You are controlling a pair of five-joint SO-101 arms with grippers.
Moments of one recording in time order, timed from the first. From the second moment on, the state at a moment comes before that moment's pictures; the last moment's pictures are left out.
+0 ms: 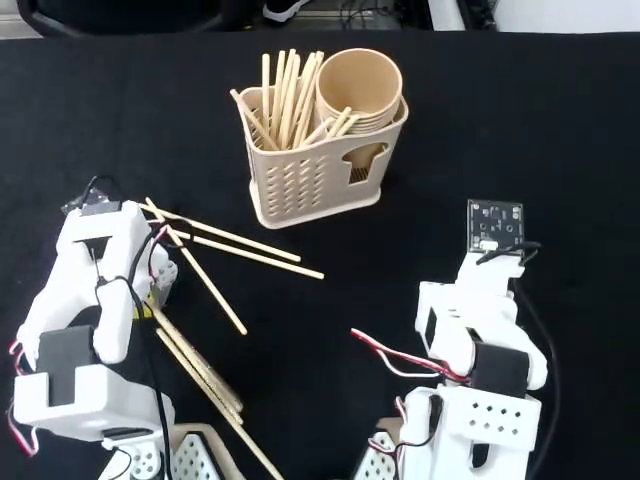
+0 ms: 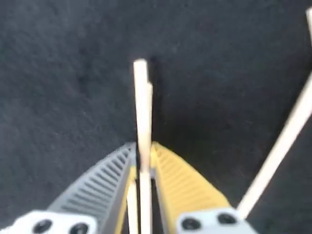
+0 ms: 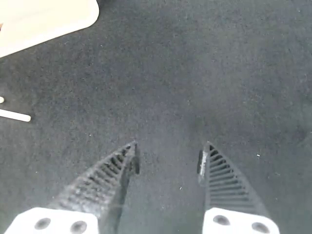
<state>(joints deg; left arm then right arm) -15.4 0.0 37.2 65.9 33.0 11.4 -75.5 65.6 74.9 3.1</state>
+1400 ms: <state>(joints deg) 6.7 -42.3 8.8 21.0 9.6 12.7 -75.6 65.6 74.9 3.1</state>
